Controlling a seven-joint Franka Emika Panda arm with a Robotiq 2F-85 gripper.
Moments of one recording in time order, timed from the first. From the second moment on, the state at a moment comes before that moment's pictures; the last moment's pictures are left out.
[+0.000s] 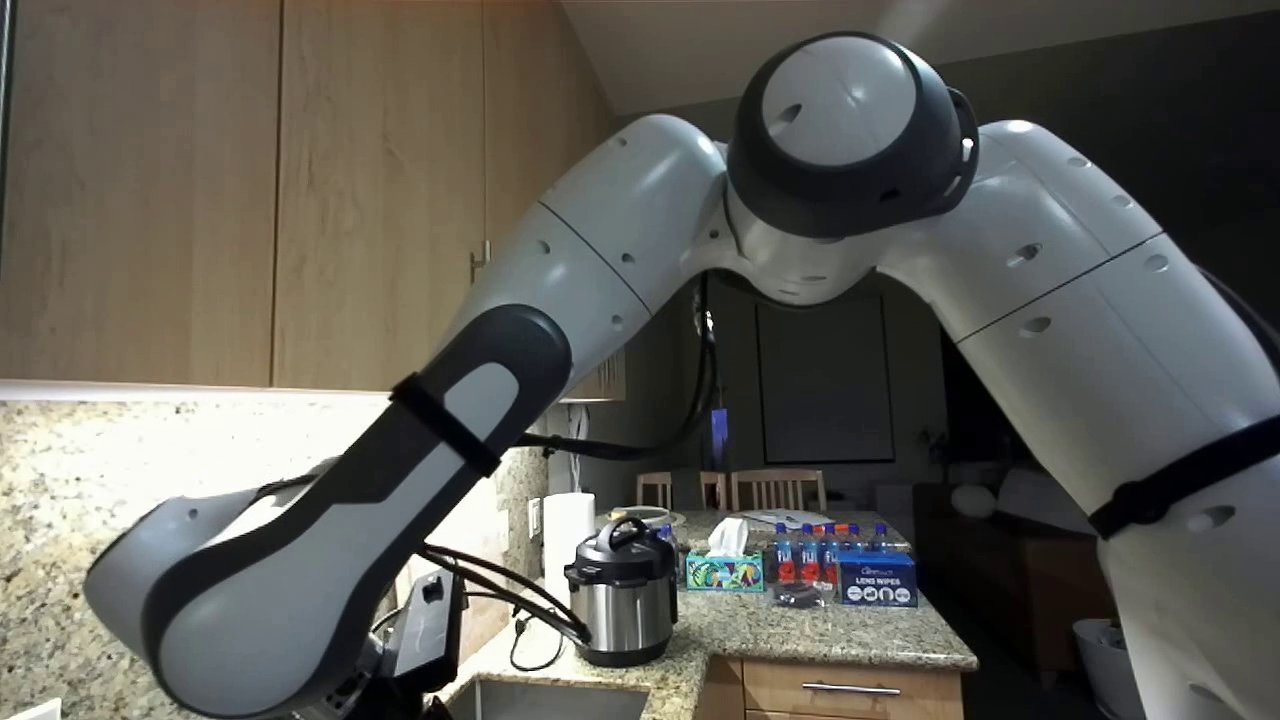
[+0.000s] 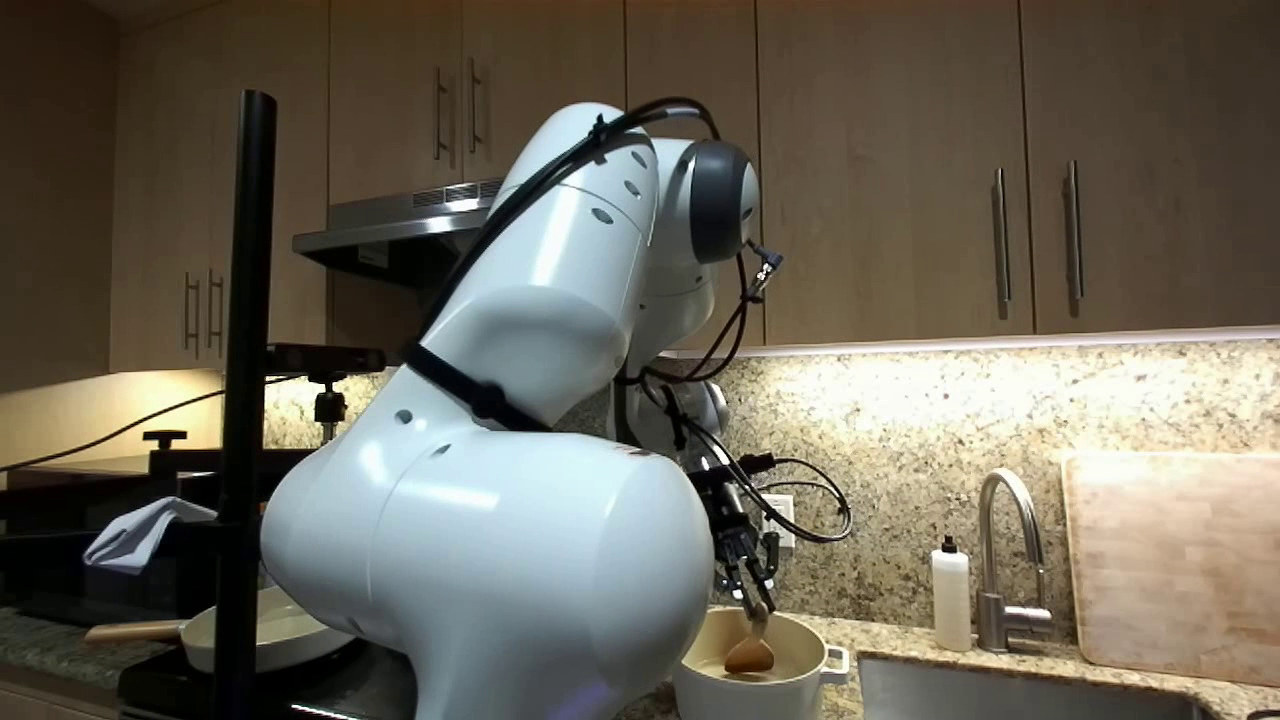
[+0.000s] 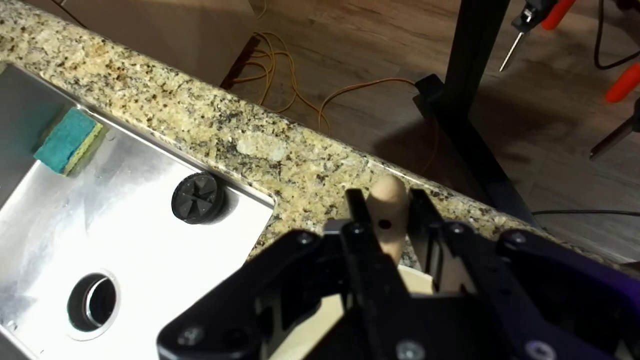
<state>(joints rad) 0.43 0.46 0.25 -1.87 -0.55 1.73 -0.10</state>
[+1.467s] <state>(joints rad) 0.30 0.26 0.22 -2.21 -0.50 2.18 0.07</state>
